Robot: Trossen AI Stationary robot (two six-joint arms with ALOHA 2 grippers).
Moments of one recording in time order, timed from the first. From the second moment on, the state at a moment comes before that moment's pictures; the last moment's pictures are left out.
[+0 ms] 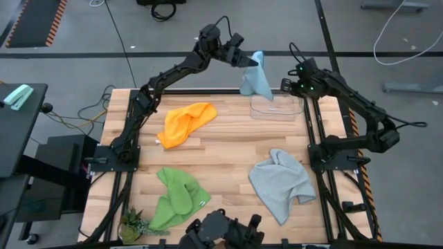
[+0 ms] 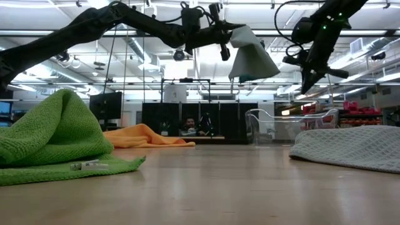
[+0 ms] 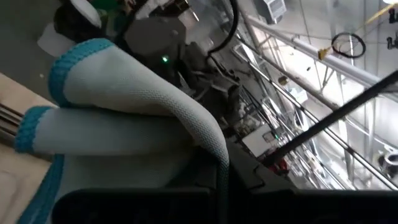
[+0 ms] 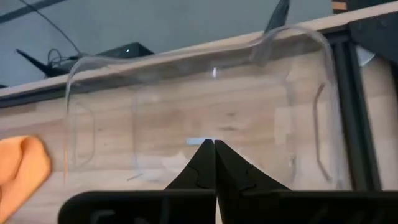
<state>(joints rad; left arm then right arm) 0.66 2.36 2.33 0.25 1.08 -1.07 -1.03 1.18 1.02 -0.88 0.00 0.72</state>
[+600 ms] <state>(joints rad) 0.66 2.36 2.33 0.25 1.10 -1.07 -0.75 1.21 1.02 -0.76 0.08 0.68</state>
